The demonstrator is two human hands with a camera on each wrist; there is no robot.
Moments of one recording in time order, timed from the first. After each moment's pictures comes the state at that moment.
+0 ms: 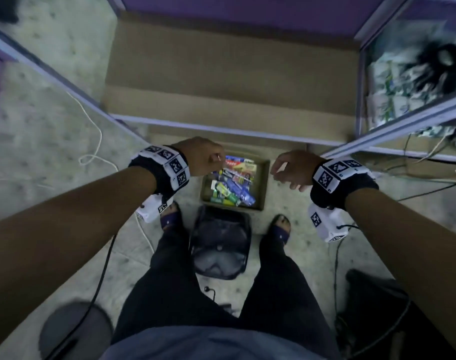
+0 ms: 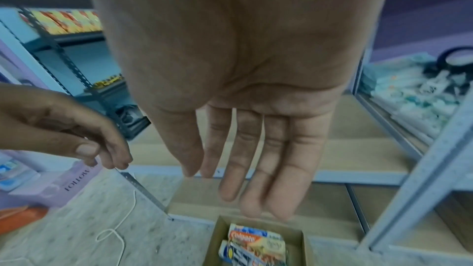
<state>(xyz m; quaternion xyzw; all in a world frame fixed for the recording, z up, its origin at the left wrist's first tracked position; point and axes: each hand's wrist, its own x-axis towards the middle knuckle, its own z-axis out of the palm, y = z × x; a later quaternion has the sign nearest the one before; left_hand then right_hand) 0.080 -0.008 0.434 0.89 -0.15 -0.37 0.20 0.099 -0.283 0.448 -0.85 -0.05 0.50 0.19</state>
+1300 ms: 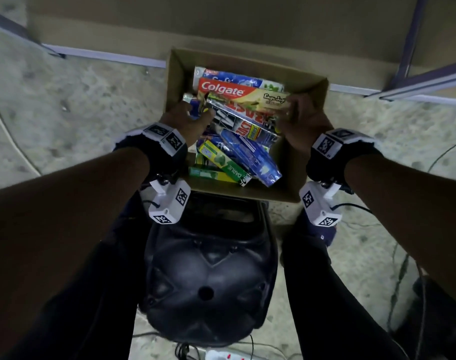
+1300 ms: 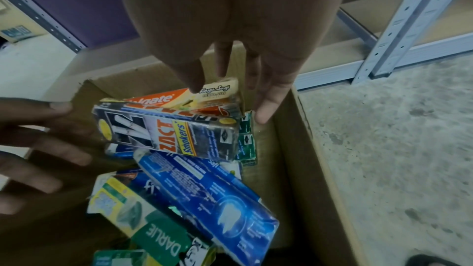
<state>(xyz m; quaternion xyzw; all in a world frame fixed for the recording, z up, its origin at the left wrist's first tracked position) 0.081 -0.030 -0.085 0.80 0.29 -0.41 0.31 0.108 -0.286 -0.090 -0.89 0.12 0.35 0.26</state>
